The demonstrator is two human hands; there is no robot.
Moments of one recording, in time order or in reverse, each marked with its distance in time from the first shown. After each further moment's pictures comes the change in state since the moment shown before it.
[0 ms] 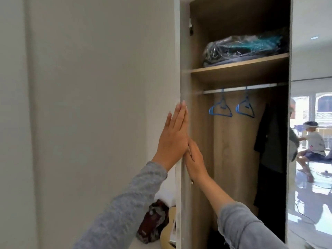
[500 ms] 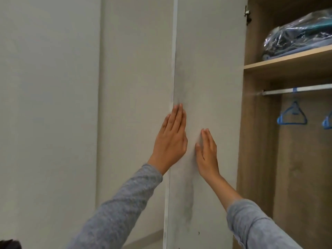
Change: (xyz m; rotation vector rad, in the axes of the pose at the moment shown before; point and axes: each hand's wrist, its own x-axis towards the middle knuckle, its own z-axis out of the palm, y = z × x) left_hand -0.013 -0.072 -0.006 0.529 -0.061 -0.076; right_hand 0.071 0.045 0.068 -0.032 -0.077 -0.125
